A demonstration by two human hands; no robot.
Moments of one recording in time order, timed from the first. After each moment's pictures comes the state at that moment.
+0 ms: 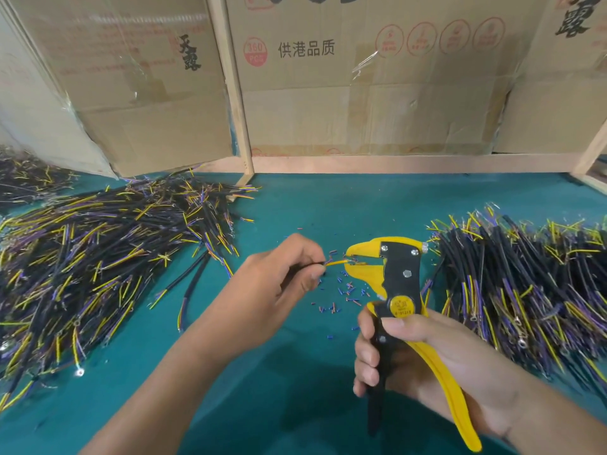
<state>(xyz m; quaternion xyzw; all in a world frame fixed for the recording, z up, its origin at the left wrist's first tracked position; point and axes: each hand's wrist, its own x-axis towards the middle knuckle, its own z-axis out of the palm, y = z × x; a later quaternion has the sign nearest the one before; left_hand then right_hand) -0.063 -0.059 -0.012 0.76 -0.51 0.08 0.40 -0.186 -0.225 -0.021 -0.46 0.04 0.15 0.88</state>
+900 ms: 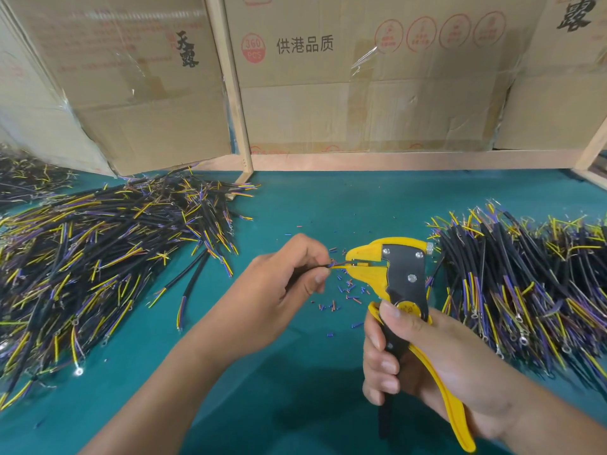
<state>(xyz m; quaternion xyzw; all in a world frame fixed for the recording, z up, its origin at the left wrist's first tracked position) -0.066 -0.061 -0.014 0.74 -0.52 0.04 0.42 -0.202 -0.244 -0.032 -0.51 0.00 0.12 0.85</state>
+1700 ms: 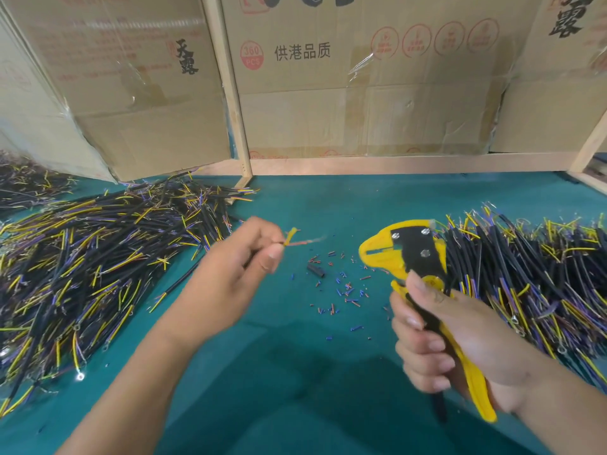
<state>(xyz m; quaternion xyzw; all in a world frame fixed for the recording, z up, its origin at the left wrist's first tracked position) -0.039 -0.040 -0.009 0.75 -0.47 0.07 0.45 -0.200 -0.269 -0.017 -0.50 0.03 0.13 0.85</state>
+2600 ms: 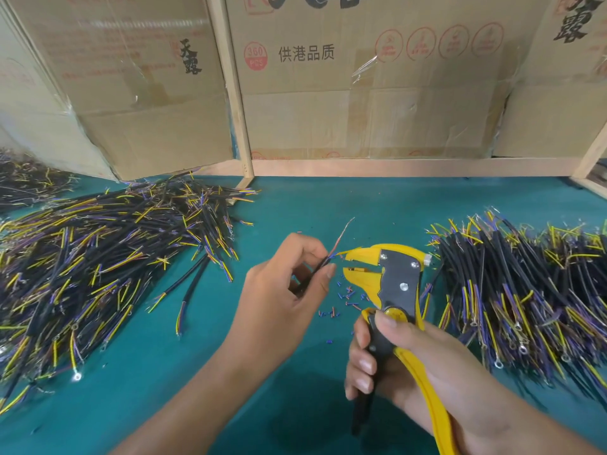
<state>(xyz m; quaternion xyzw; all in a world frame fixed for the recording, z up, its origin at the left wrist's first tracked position) -0.084 -0.084 -0.024 0.74 -0.38 0.14 0.54 -0.195 -0.230 -0.037 -0.44 0.00 0.09 0.89</state>
